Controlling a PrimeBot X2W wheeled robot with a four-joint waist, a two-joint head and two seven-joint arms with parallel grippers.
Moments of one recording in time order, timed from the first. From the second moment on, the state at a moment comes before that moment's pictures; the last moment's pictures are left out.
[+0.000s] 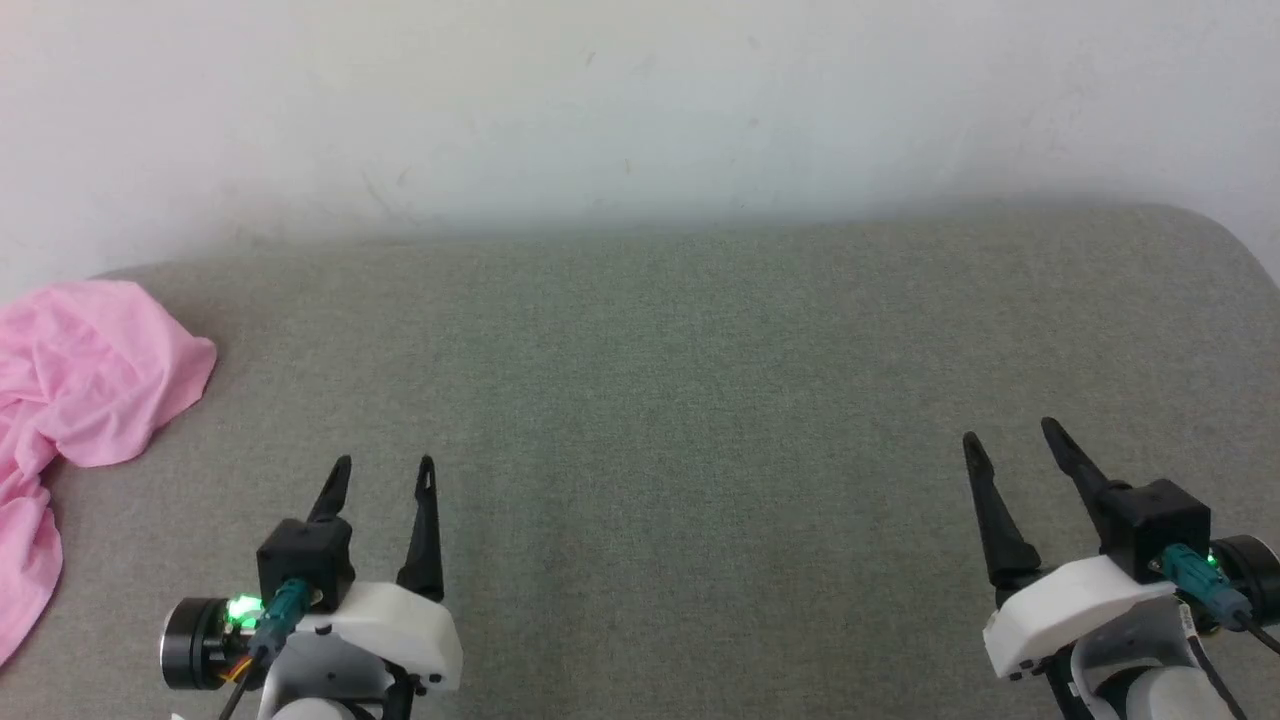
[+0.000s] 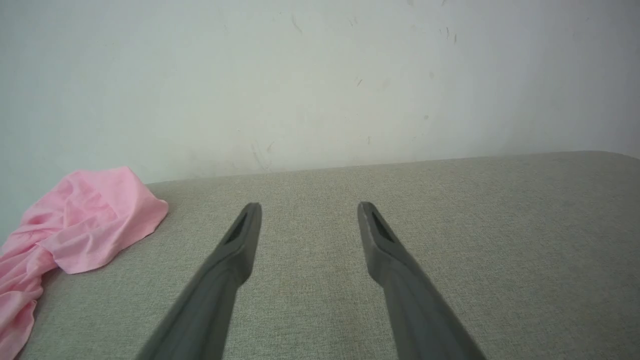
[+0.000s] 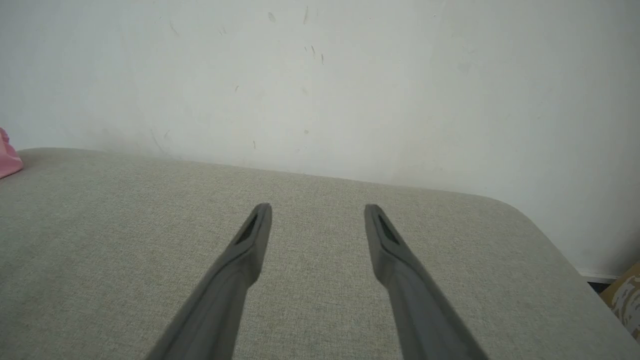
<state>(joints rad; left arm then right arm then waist) 0.00 0.06 -0.01 0.01 -0.01 0.02 -0.01 0.00 -0.06 -0.01 0.00 0.01 0.13 -0.01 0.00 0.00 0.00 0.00</state>
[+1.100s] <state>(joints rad) 0.00 0.06 -0.04 -0.01 -0.01 0.13 -0.08 0.00 -0.06 -0.06 -0.03 0.03 0.13 -0.08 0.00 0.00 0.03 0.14</state>
